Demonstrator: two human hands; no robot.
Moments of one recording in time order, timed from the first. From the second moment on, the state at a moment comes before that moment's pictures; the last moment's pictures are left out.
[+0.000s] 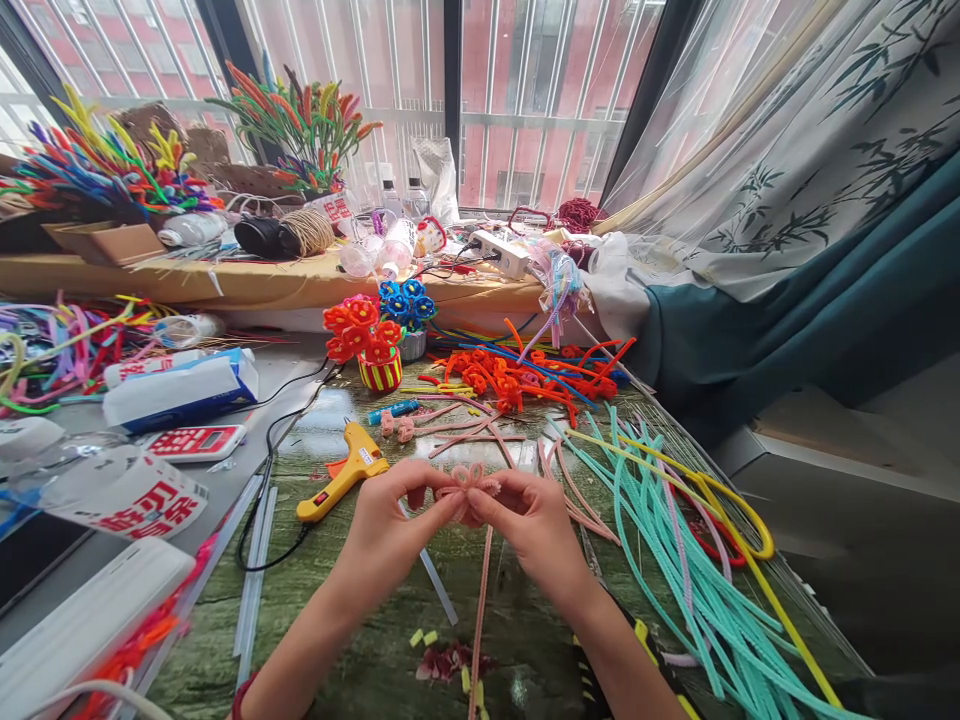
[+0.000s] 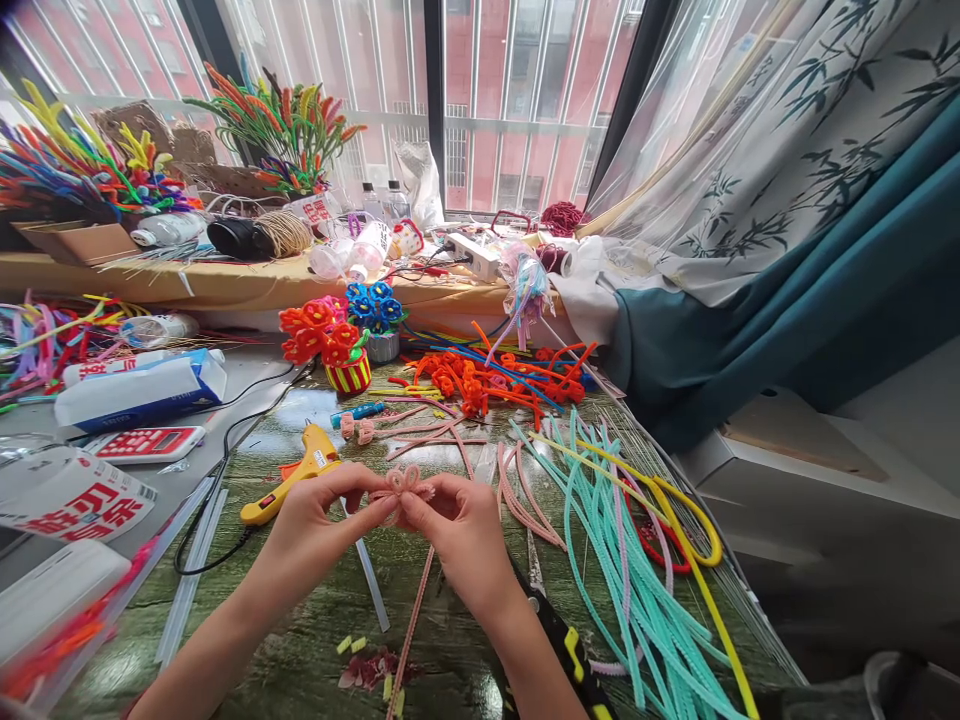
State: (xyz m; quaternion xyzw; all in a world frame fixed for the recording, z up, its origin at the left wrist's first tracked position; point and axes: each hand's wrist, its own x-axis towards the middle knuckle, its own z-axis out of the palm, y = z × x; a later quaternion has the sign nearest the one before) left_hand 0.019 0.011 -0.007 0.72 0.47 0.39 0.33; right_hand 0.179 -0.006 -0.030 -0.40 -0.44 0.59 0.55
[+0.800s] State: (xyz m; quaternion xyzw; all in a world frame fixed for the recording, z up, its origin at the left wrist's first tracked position) left_hand 0.014 0.014 -0.006 0.71 0.50 0.32 0.38; right_hand 0.181 -0.004 -0.034 -0.41 -0.44 0.60 0.53
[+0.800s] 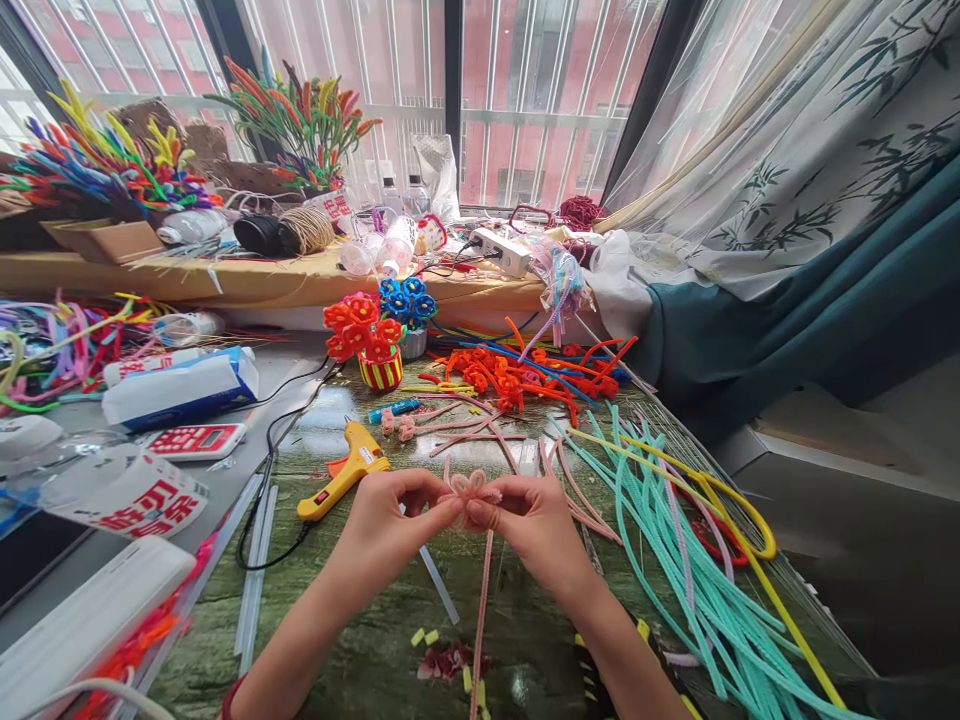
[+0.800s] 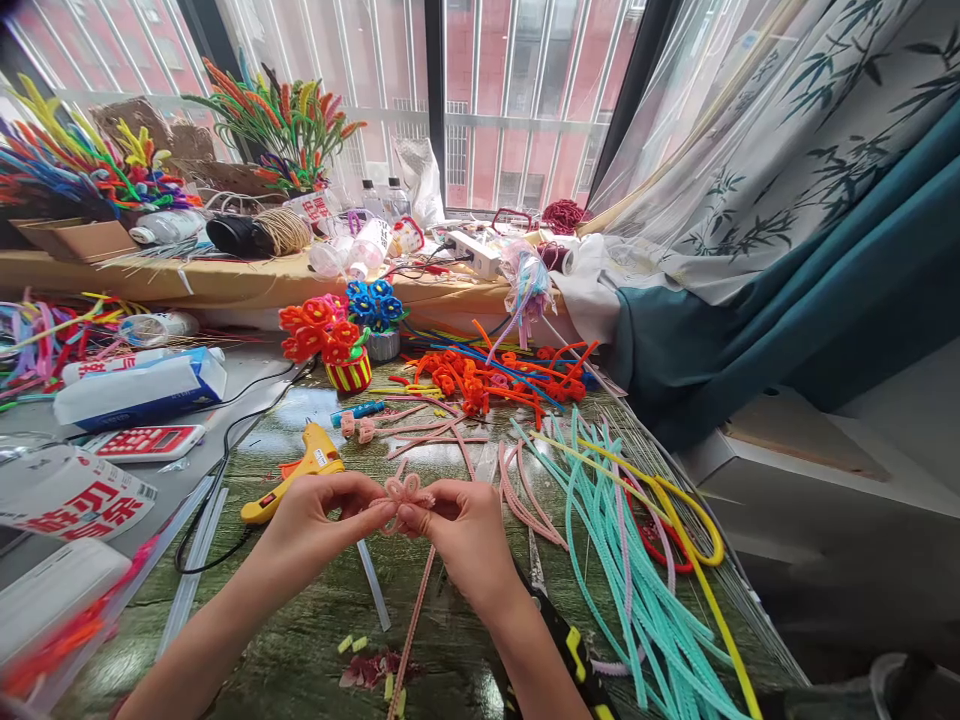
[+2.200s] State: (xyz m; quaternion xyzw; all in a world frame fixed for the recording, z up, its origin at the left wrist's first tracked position) left_hand 0.007 0.003 0.012 0.92 0.19 0.34 0.11; right_hand 0.192 -0.007 -0.028 -0.35 -0.38 0.76 0.39
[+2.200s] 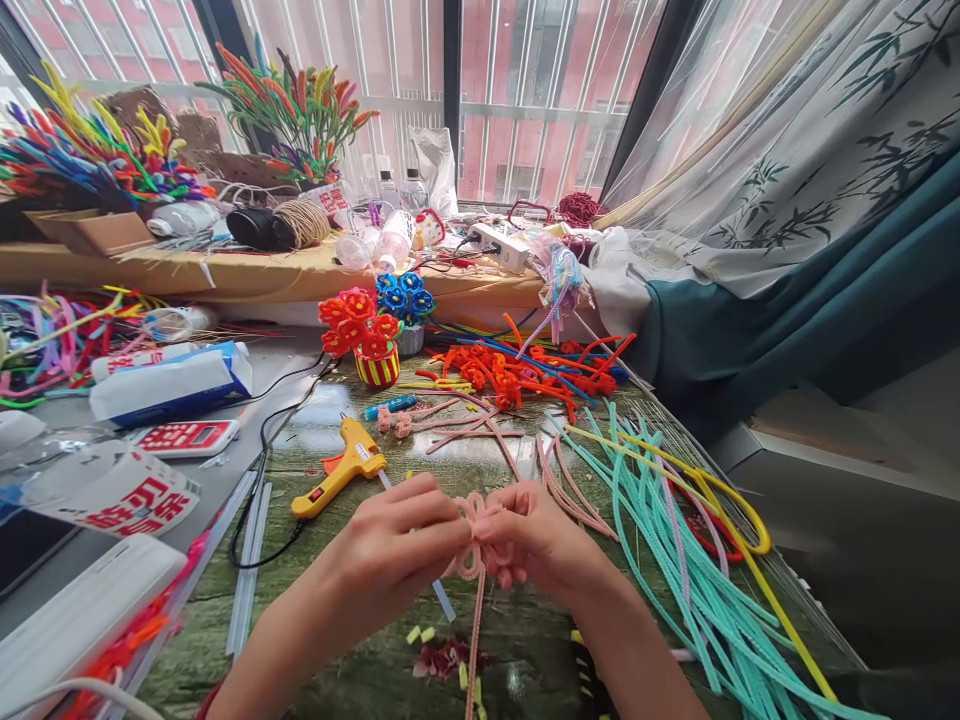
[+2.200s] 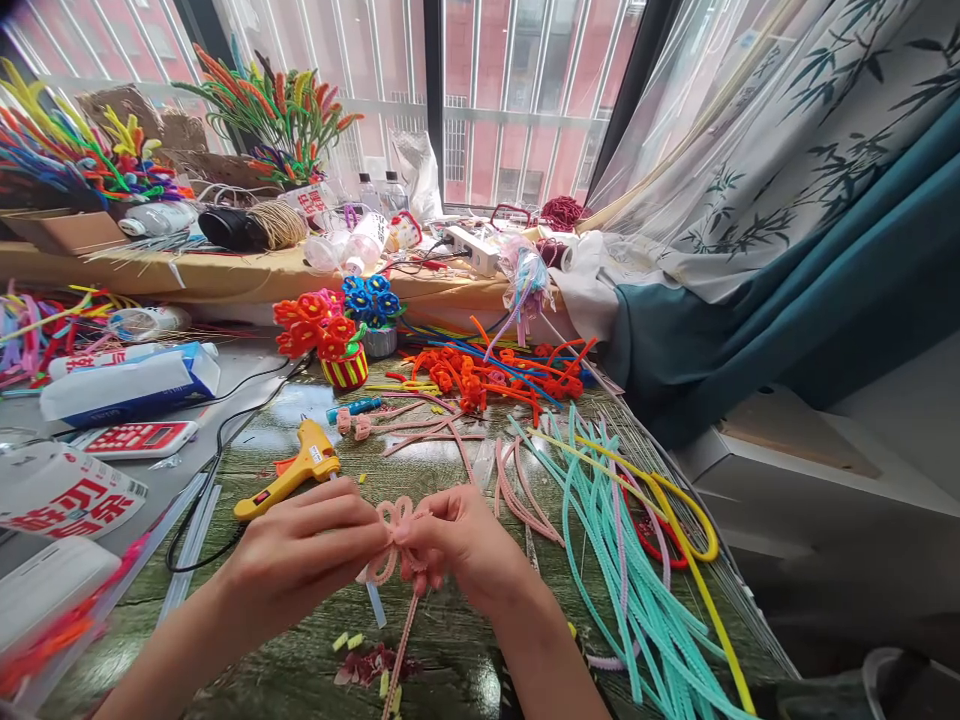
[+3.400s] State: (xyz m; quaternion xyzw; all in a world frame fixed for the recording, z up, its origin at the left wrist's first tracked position) left_hand 0.021 0.006 -0.001 0.70 0.43 0.41 0.40; right_hand 0.191 -0.006 -0.023 -0.40 -0.54 0.55 0.49
